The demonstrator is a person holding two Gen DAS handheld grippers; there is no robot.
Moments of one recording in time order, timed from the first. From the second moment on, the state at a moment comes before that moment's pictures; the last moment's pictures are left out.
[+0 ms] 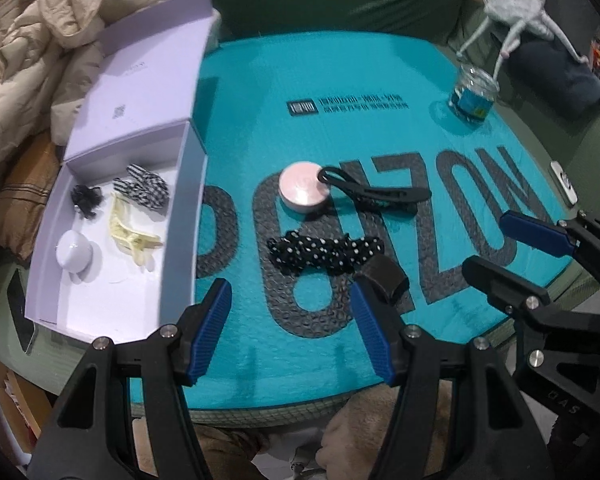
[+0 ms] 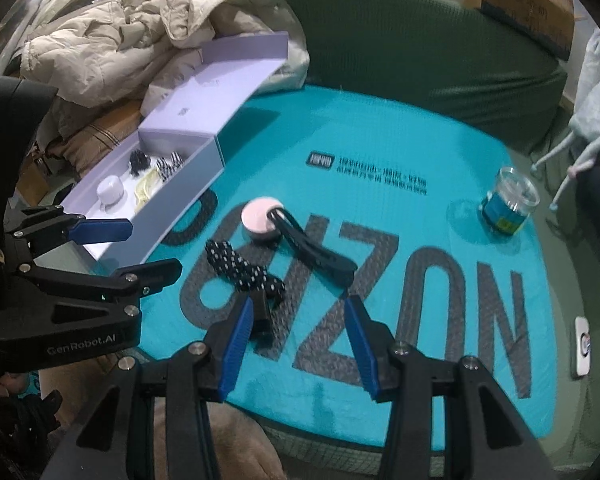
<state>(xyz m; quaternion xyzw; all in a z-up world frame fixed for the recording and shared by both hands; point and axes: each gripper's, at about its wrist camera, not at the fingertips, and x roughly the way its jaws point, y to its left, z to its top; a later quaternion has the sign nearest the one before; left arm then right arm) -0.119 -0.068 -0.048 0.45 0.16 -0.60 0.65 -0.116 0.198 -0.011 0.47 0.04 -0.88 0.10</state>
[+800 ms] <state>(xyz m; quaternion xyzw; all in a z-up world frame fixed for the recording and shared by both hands) -0.102 -0.104 -0.080 0.46 0.17 -0.60 0.63 -0.143 0.184 -0.085 0.50 0.00 -0.84 0.22</state>
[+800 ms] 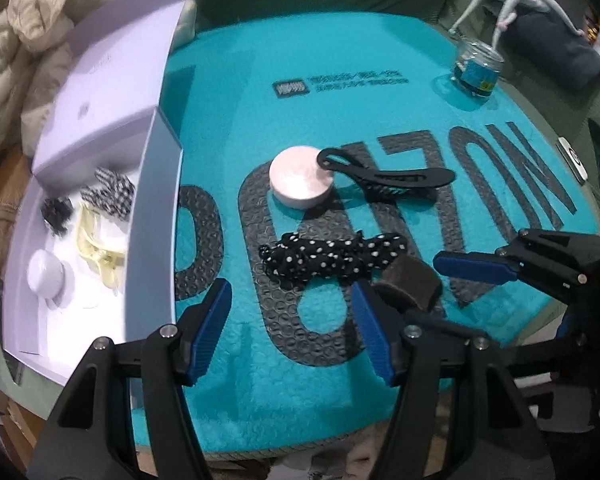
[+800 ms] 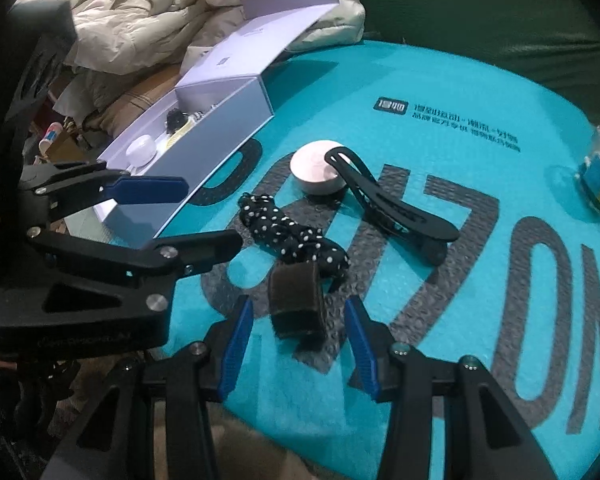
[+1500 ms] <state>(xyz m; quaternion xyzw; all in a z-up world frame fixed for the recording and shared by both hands) -0.132 -0.137 -0.111 0.48 0.14 -0.63 0.60 -0.134 0.226 -0.107 0.50 -0.05 -0.85 0.14</state>
